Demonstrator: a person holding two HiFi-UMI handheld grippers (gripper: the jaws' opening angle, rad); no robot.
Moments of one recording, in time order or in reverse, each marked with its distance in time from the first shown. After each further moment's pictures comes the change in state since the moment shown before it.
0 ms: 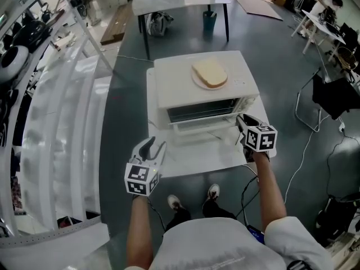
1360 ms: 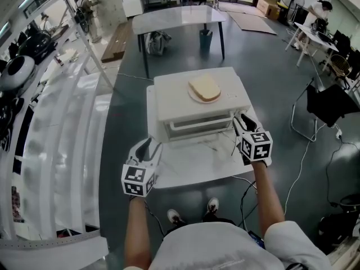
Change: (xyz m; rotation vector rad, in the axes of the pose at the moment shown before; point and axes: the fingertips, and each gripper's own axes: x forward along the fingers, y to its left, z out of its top) left arm -0.011 0.012 0.053 0.067 -0.099 0.027; right arm -0.041 0.023 0.074 -0.191 -0.221 -0.039
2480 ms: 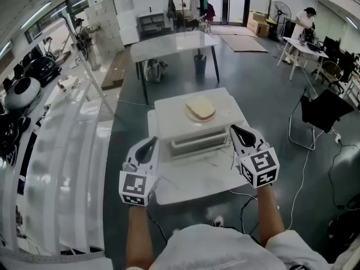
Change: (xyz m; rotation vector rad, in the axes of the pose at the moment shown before) left arm -0.041 -0.015 0.143 0.240 -0.287 0.008; right arm -0.106 0.077 0.125 -0.222 -0.239 0.045
